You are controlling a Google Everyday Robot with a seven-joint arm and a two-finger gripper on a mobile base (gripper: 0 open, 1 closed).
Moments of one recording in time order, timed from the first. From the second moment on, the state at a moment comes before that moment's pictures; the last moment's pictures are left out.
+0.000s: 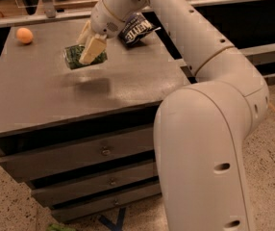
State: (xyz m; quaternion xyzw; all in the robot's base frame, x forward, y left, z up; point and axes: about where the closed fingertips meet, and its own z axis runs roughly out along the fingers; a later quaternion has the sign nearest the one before) arm 0.687 0.139 0.902 -0.76 0.54 0.22 0.29
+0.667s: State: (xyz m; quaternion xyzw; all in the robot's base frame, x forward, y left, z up) arm 0.752 0.140 0.912 -0.62 0.66 0.23 0.37
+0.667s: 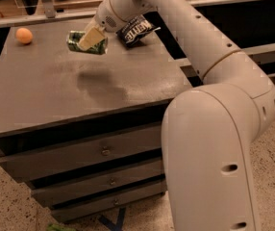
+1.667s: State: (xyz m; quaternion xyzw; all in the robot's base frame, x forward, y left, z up) arm 0.794 0.147 0.934 -0.54 0.69 0.20 0.45
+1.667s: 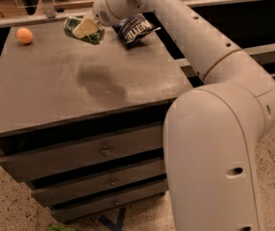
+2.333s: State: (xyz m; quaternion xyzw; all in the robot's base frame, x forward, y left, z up) arm 0.810 0.166 0.944 -0.54 0.70 0.16 0.45
